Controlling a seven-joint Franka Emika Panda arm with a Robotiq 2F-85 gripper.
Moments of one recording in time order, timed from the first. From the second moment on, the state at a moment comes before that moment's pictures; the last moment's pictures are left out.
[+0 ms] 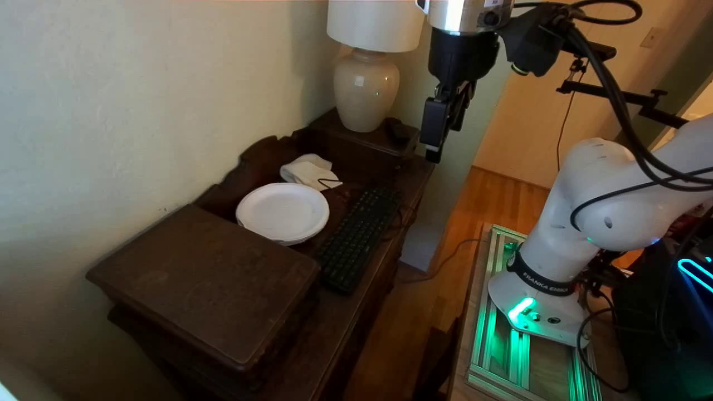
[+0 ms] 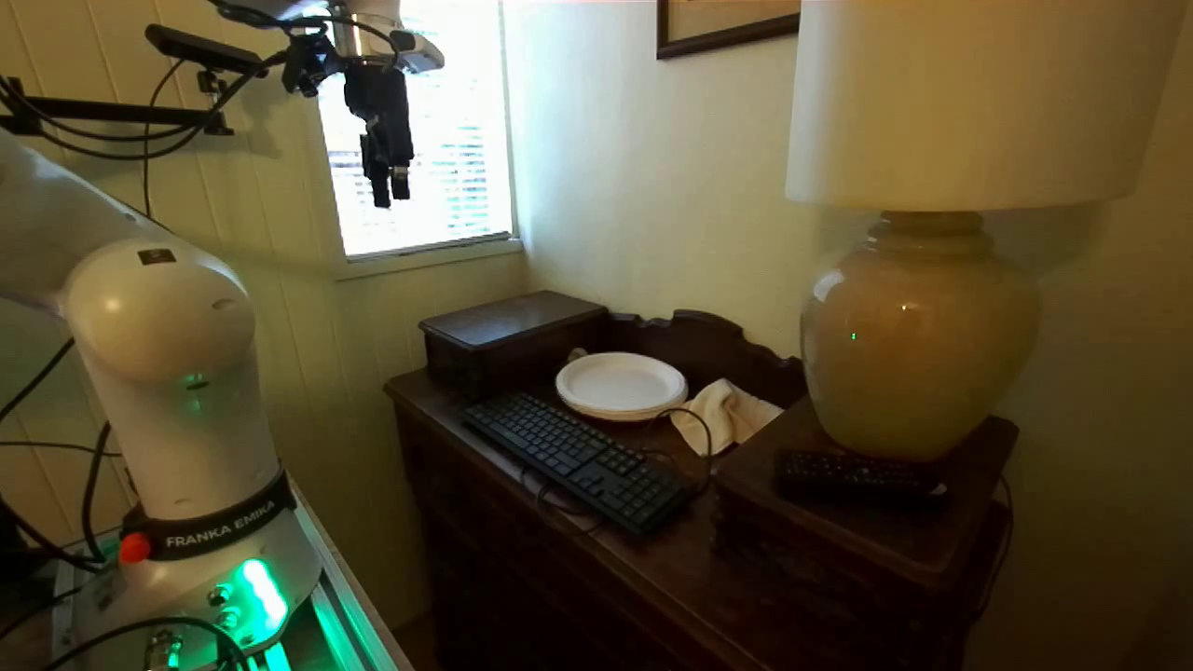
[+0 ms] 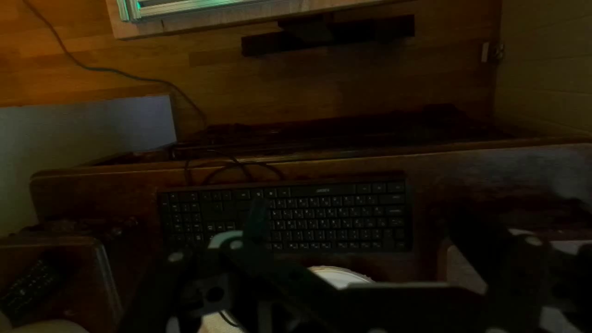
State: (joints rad) arm 0.07 -0.75 0.33 -2.38 0.06 1.53 0.42
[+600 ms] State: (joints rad) arm 0.06 -0.73 0.28 -2.38 0.05 1.68 0.40
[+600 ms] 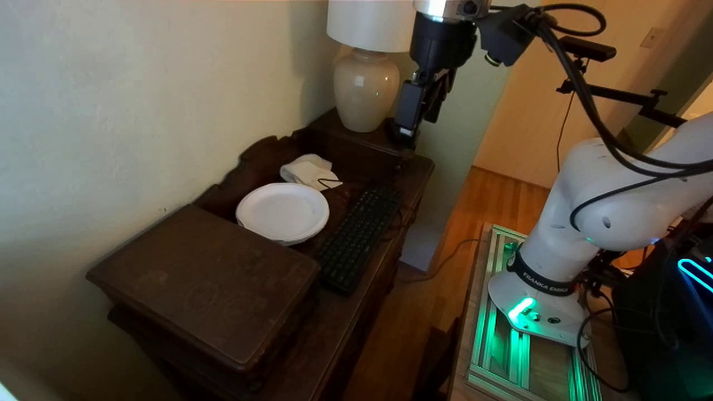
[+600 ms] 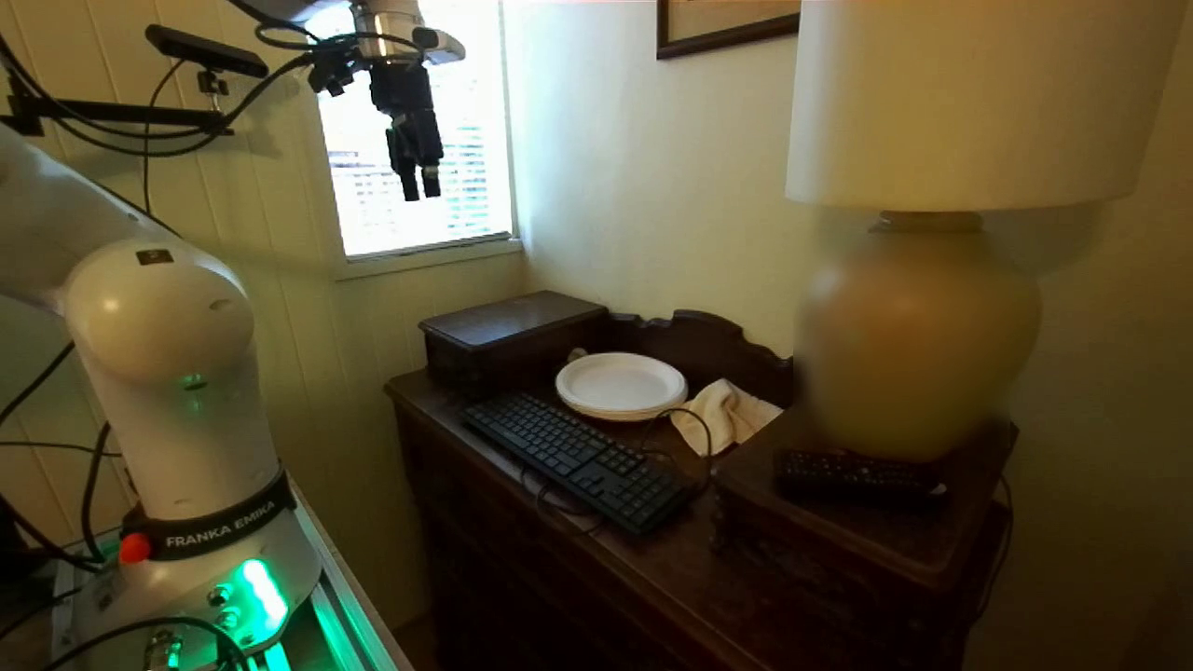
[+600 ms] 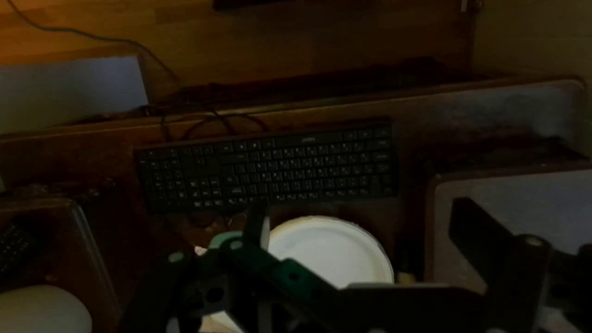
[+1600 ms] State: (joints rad) arm 0.05 -0.44 -0.03 -2.50 -0.03 2.21 -0.25
